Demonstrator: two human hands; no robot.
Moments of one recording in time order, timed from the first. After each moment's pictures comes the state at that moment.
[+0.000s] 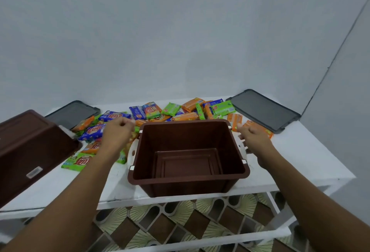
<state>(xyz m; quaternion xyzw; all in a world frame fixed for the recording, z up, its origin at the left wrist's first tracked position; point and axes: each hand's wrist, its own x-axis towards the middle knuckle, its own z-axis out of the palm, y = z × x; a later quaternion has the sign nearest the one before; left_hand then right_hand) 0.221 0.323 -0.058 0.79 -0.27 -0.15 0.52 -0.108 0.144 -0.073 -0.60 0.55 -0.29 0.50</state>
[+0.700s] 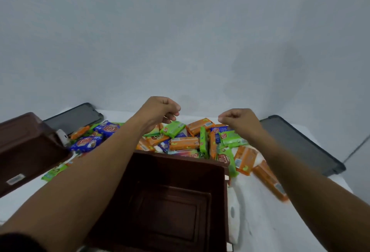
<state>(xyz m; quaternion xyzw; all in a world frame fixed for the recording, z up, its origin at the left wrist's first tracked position) 0.210 0.130 -0.003 0.71 -0.32 -0.30 0.55 -0.010 -0.041 -0.034 -0.77 0.33 -0.26 0.48</state>
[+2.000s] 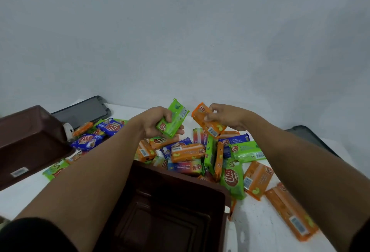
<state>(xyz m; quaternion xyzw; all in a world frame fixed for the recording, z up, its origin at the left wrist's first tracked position) 0.258 0.096 -0.043 0.65 -0.13 -0.52 0.53 0.106 -0.120 -0.046 -0.81 0.21 0.07 0.54</state>
